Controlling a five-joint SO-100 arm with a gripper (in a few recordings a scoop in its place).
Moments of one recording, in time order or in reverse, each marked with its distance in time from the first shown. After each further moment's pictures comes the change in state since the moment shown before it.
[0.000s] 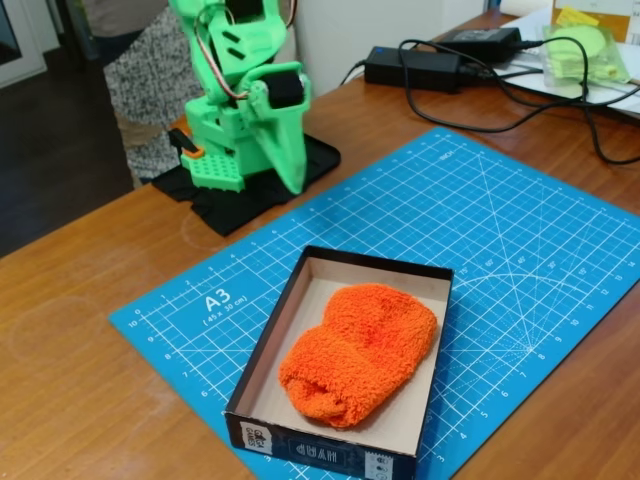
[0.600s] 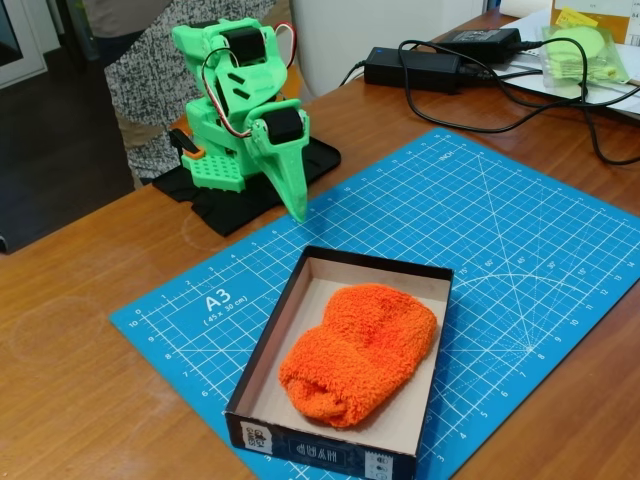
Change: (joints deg) arm 0.8 6.1 10.5 -1.3 5.9
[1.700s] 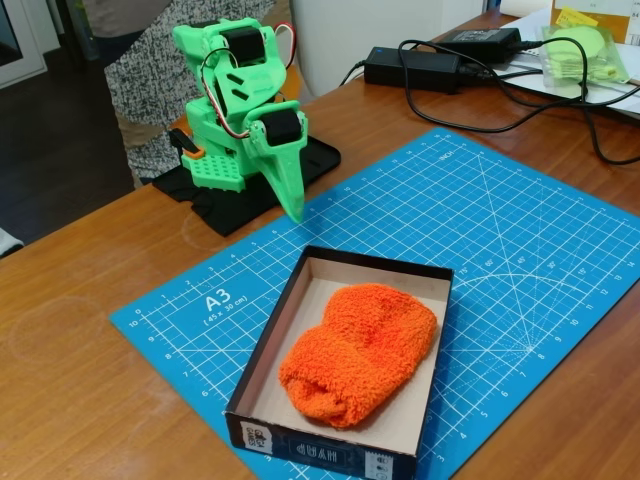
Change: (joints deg) arm 0.9 0.1 0.0 1.2 -0.3
